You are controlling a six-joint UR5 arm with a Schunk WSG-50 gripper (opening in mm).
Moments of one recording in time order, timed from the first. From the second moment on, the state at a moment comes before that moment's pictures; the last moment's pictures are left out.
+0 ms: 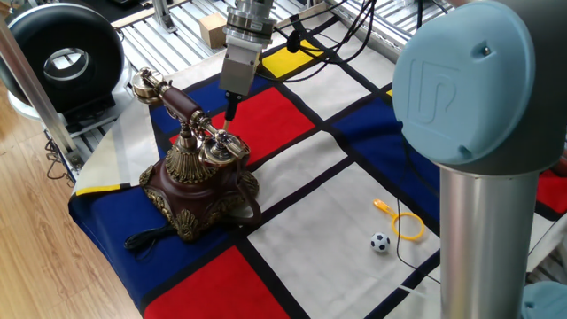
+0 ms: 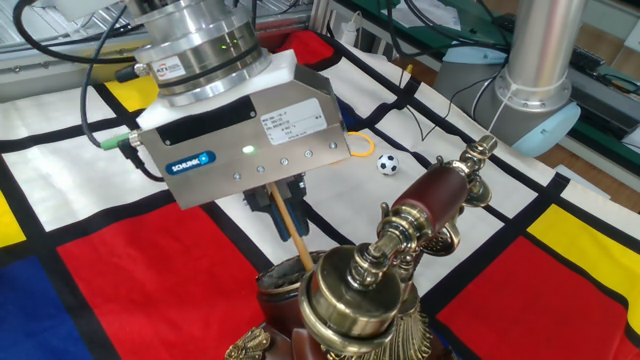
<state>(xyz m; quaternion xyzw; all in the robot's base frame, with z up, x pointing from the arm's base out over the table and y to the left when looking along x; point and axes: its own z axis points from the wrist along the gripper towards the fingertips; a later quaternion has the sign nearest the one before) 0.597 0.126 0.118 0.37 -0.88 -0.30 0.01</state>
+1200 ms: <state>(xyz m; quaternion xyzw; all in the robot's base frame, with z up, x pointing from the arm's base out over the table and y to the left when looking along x) 0.591 0.126 0.120 0.40 -0.87 -0.29 0.01</state>
